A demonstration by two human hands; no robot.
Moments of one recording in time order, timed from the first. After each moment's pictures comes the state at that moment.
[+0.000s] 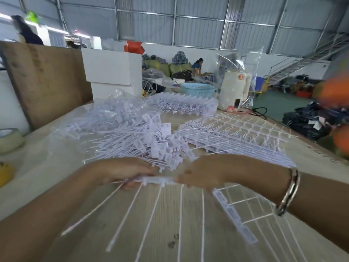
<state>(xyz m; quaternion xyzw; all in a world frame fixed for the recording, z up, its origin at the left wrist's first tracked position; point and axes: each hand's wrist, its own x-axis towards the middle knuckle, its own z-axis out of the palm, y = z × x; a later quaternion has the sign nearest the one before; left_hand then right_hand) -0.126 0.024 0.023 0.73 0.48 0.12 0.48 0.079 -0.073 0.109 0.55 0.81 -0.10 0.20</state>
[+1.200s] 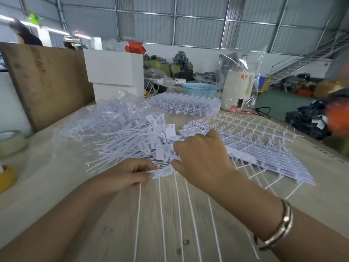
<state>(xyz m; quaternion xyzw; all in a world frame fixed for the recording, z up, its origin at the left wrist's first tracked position) -0.147 -0.013 0.040 0.78 0.37 0.25 0.44 0.043 -0.077 0.106 0.58 0.76 0.26 -0.09</state>
